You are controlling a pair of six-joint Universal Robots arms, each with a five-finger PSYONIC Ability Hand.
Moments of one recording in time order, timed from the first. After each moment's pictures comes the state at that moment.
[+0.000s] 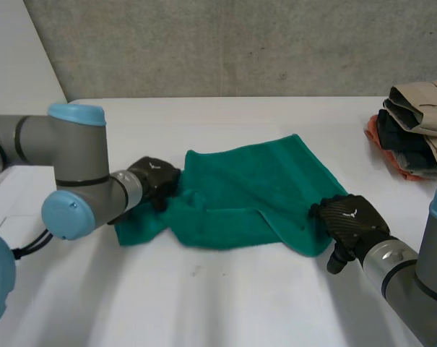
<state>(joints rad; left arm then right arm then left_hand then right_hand) 4.30 -2.38 -0.99 2.83 -1.40 3.56 1.90 -1.33 1.92 -0.14 1.47 2.75 1.15 1.19 1.19 1.20 0.97 0.40 0.38 0.40 0.40 0.23</state>
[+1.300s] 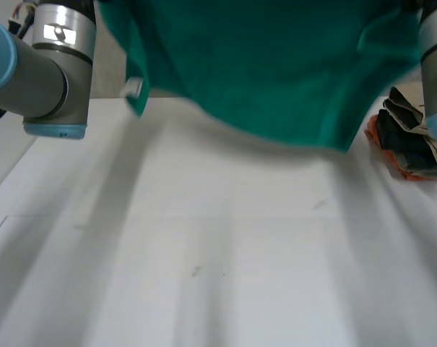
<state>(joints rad) 4.33 -2.09 -0.97 3.86 -1.49 3.52 1.81 -1.10 0.93 -0.42 1.57 2.72 1.15 1.20 1.20 1.20 0.97 1.12 1.18 1.19 1.20 0.99</state>
